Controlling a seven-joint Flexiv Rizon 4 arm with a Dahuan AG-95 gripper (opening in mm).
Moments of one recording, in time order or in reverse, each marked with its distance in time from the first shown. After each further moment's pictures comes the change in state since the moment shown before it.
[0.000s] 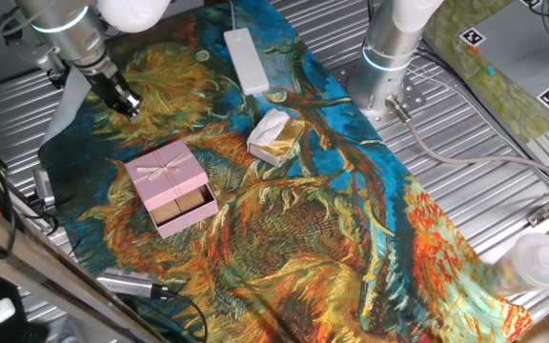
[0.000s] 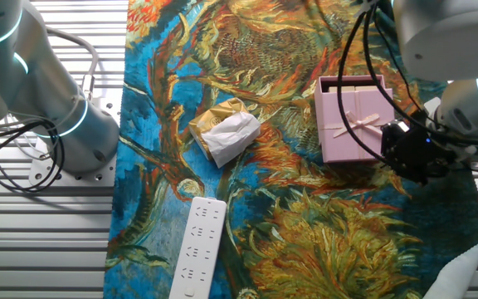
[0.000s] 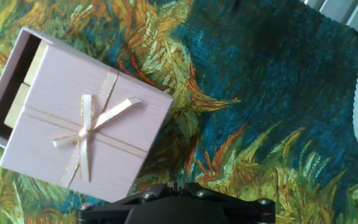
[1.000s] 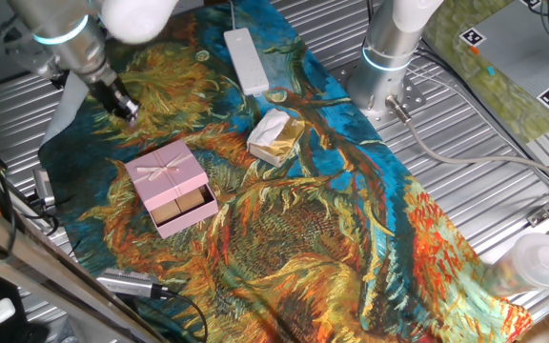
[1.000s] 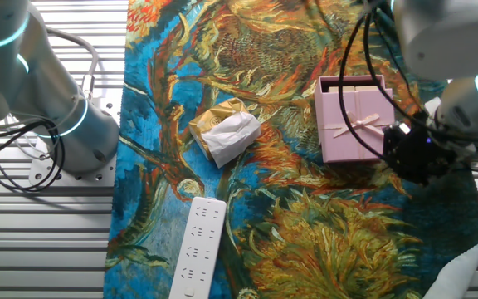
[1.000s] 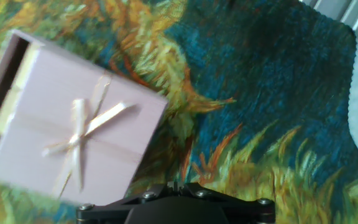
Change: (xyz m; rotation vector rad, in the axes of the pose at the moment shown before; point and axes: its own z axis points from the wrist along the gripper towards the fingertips) arm -0.016 -0.016 0.027 0.001 -0.009 0.027
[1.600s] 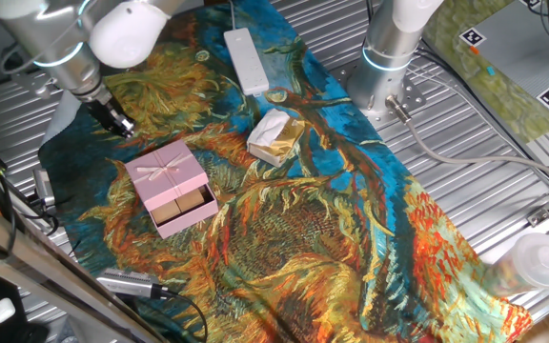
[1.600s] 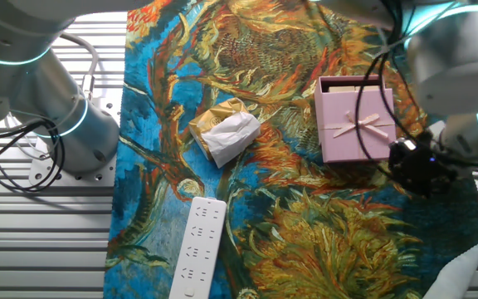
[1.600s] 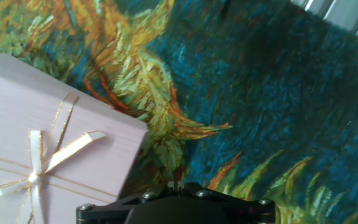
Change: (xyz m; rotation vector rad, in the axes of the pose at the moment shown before) arm -0.010 -0.004 0.041 -0.043 -0.027 0.017
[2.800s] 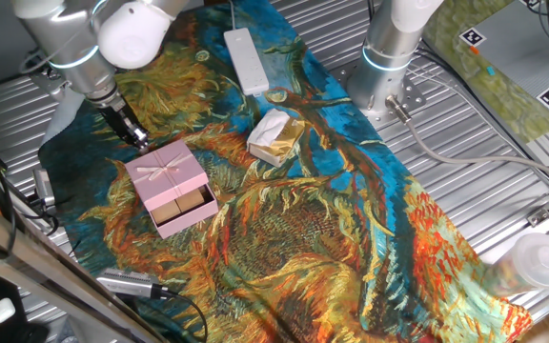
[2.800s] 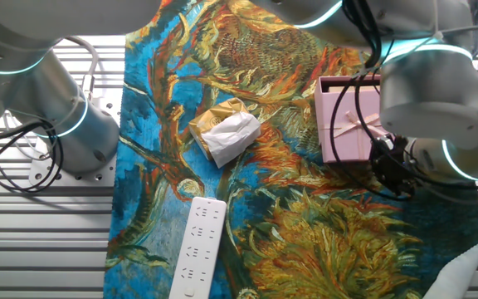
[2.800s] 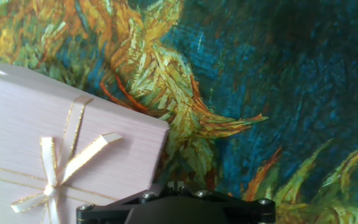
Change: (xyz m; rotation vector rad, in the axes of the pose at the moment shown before) arm 0.000 0.028 0.031 -0.129 -0.057 0.115
